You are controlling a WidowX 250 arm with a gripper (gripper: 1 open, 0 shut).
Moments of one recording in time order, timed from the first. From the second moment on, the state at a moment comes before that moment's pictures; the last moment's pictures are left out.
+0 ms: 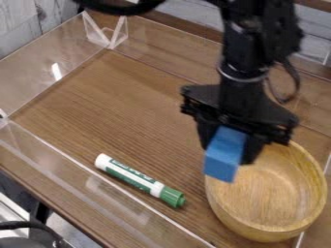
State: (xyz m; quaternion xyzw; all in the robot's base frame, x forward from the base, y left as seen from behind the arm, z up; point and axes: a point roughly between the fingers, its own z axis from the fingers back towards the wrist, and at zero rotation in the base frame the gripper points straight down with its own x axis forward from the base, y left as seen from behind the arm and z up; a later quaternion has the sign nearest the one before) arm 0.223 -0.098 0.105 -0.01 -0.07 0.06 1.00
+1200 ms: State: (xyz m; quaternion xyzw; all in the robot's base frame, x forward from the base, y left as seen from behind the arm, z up) arm 0.226 -0.121 0.066 -0.06 -0.09 0.07 0.99
